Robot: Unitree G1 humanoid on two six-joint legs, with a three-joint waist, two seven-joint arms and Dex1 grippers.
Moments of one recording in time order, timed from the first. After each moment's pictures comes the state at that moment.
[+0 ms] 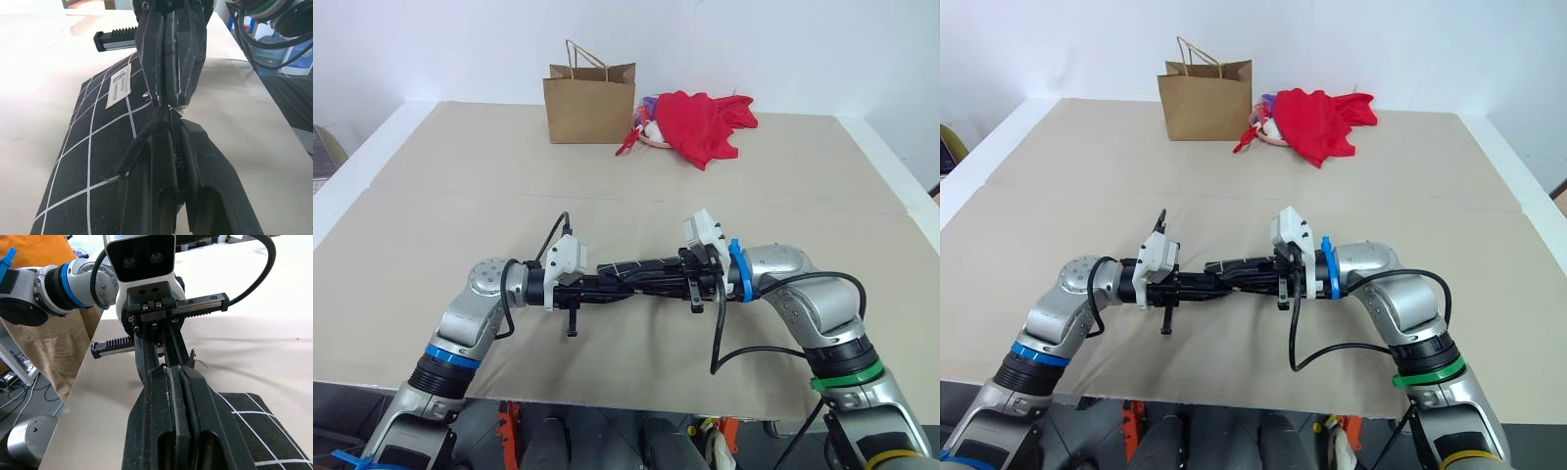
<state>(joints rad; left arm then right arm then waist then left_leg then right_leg) -0.47 0.46 -0.19 -0.03 -0.39 0.22 -1.23 -0.57 -0.57 0.18 -0.17 0.55 0.58 1.15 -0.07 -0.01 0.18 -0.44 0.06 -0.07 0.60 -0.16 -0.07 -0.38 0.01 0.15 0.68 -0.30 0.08</state>
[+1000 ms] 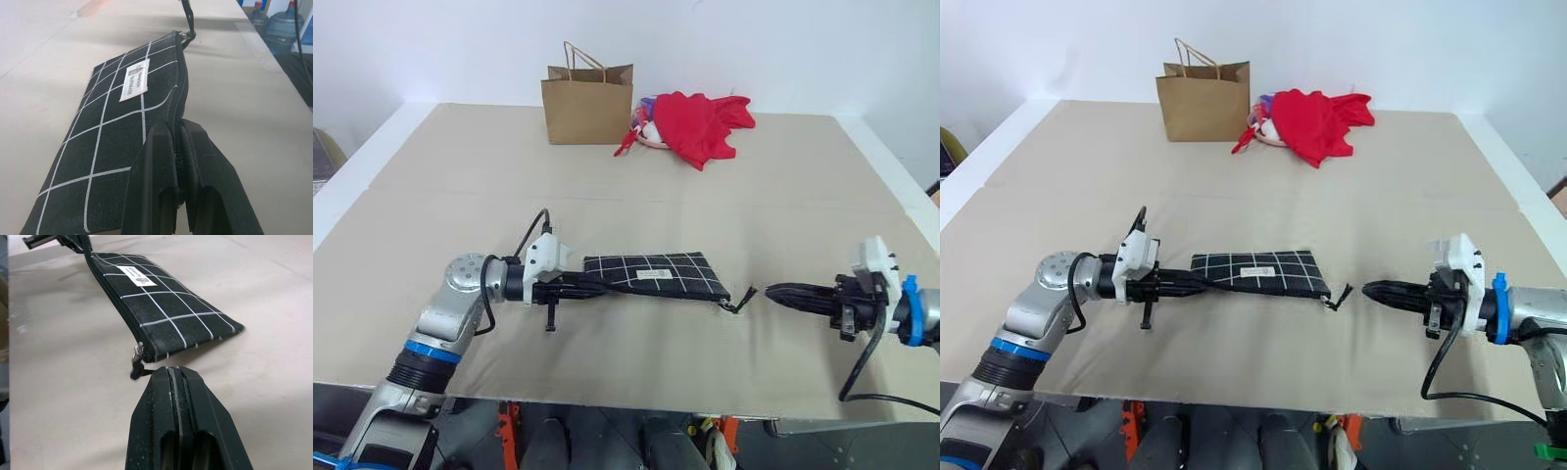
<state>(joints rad) -0.47 0.55 -0.16 0.06 -0.38 0.14 -1.28 -0.07 -0.95 -0.35 -0.10 0.59 0.43 1.28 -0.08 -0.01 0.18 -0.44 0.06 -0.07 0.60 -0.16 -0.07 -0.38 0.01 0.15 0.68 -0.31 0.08</state>
